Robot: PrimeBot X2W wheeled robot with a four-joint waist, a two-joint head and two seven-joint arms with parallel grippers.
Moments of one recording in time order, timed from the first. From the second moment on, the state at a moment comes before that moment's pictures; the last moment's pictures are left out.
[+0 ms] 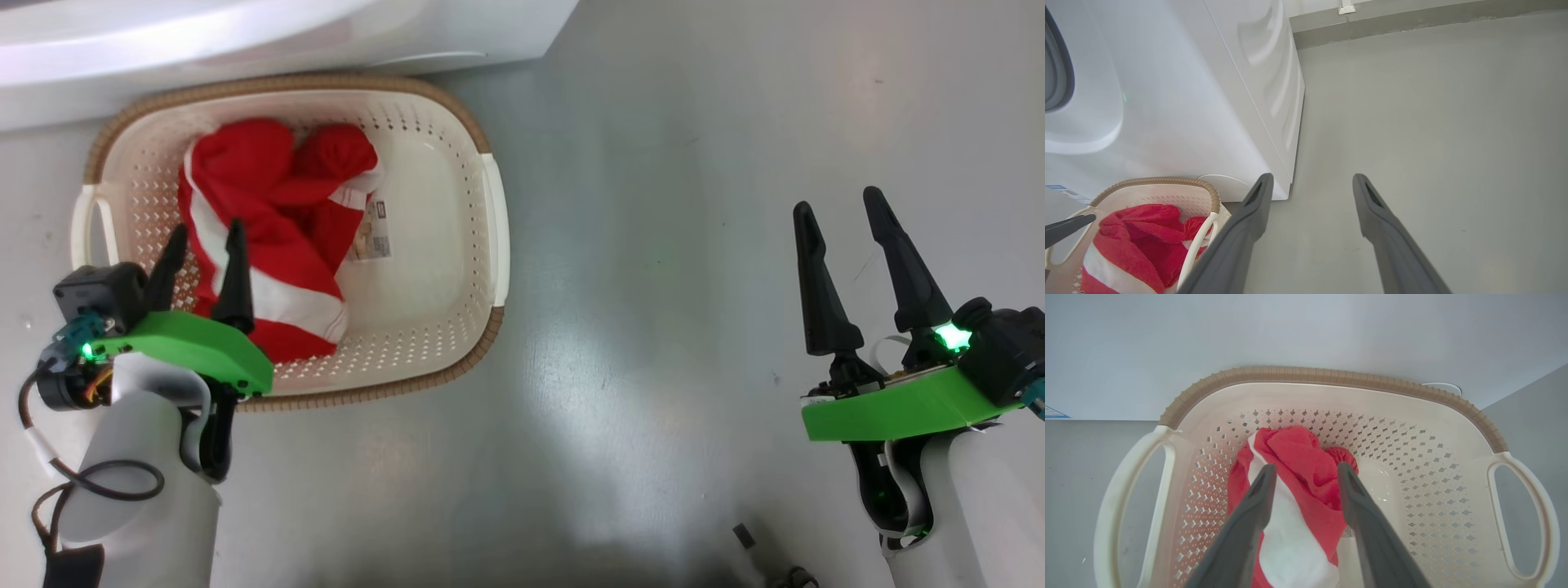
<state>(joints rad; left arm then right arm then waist) -0.72 0.11 0.00 0.86 -0.31 -0.13 -0.26 -0.28 -0.07 0.02 0.08 0.34 0.12 -0.26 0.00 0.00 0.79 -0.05</state>
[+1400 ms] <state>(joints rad) -0.19 0.08 0.14 0.31 -0.25 -0.13 -0.26 -0.05 -0.09 0.00 0.21 0.36 0.12 -0.26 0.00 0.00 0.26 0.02</state>
